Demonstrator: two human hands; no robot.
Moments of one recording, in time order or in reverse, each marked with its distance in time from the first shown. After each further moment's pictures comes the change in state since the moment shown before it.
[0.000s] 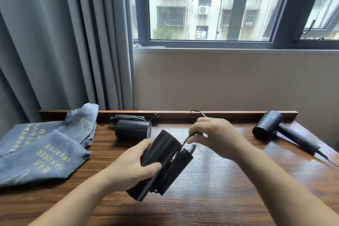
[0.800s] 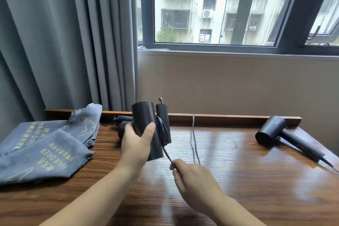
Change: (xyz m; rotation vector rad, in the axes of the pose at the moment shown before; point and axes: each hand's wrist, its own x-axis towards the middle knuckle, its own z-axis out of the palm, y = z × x) left_hand 0.043 0.010 0.018 -0.537 0.774 -0.128; right_hand -0.045 -0.074 0.079 0.093 -0.210 0.313
